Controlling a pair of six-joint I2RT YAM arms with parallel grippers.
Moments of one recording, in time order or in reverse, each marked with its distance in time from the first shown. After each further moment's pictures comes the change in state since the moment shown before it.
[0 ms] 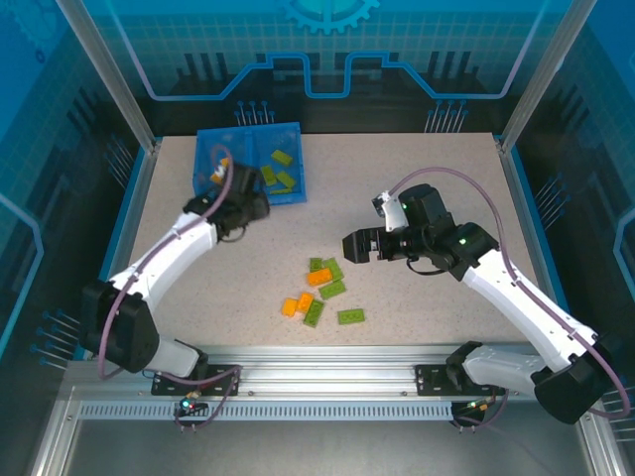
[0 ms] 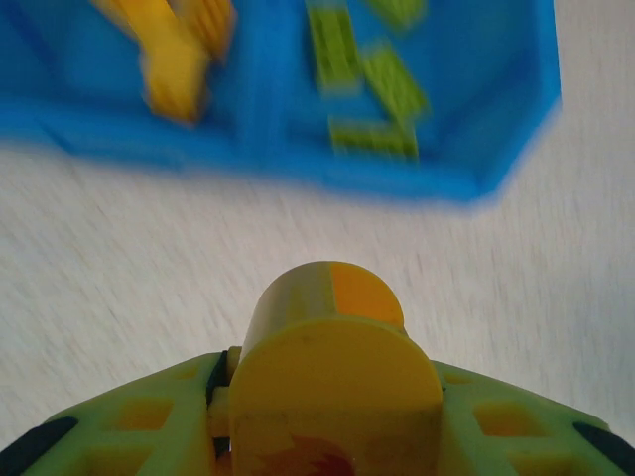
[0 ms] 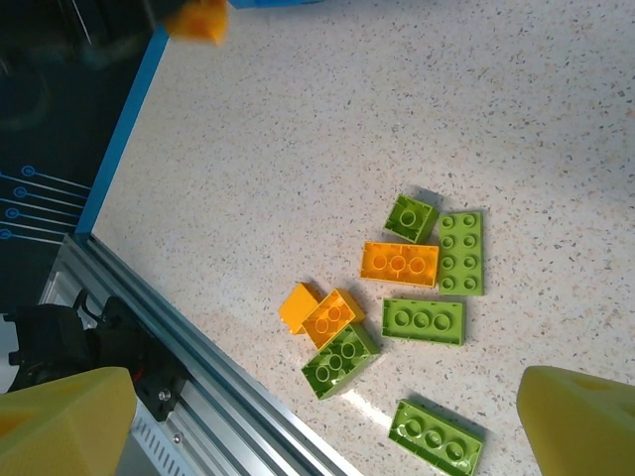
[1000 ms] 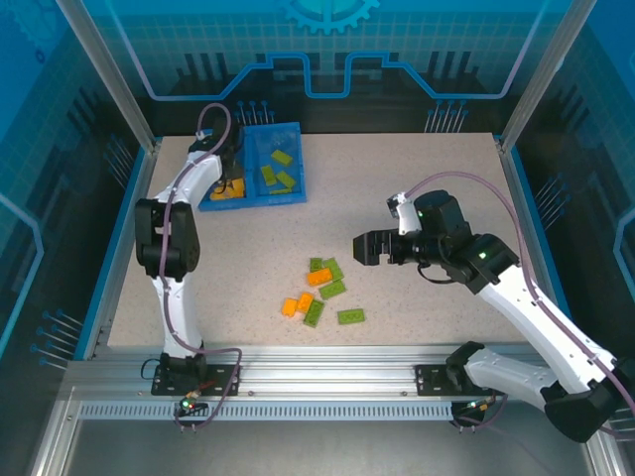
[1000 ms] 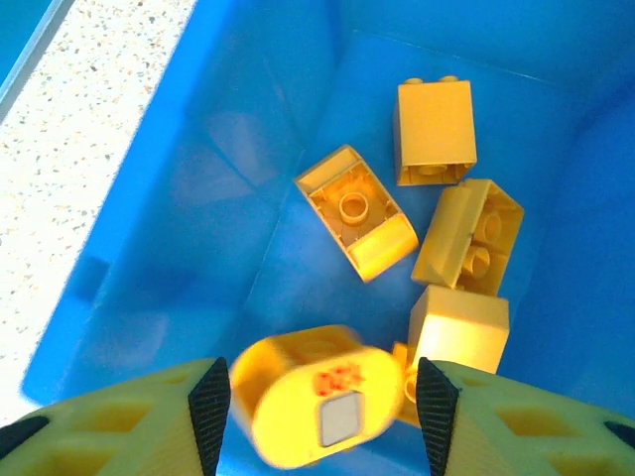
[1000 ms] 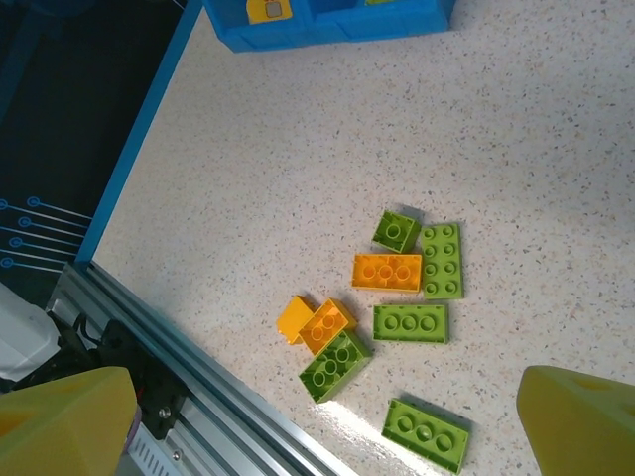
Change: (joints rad) left arm 0.246 0.634 0.579 -0.152 -0.164 0.103; right arm 0.005 -0.102 -0.012 -0.031 0.068 0.032
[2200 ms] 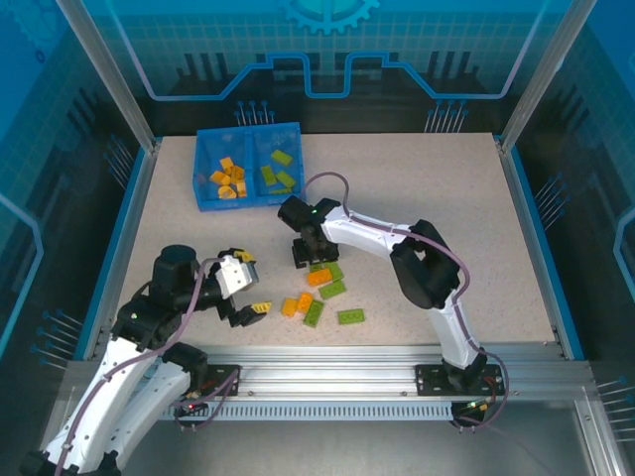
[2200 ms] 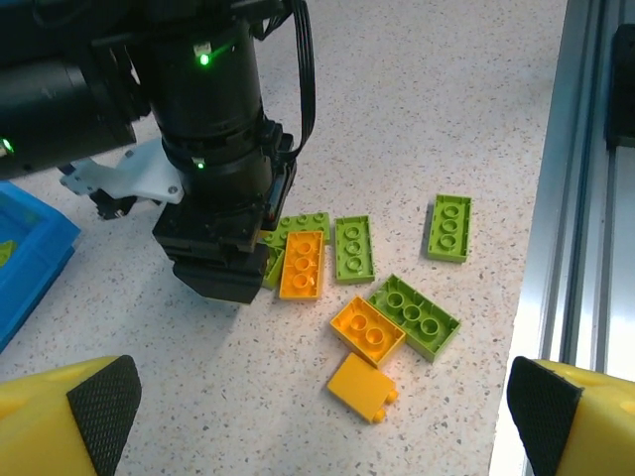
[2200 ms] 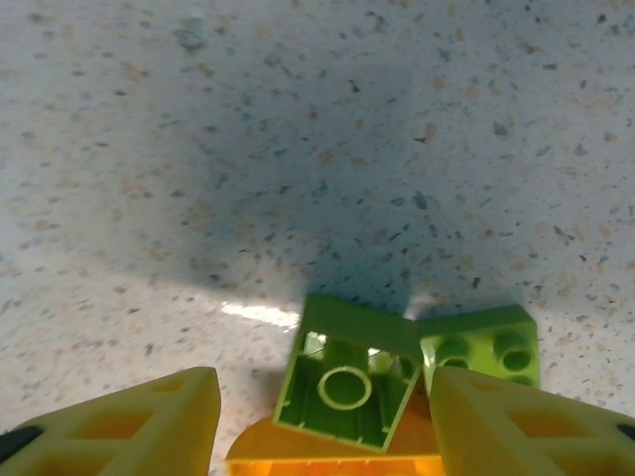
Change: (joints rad) left arm -0.241 -1.543 -1.141 0.041 1.005 1.051; right arm 0.260 1.126 0.626 -0.198 0.352 0.153
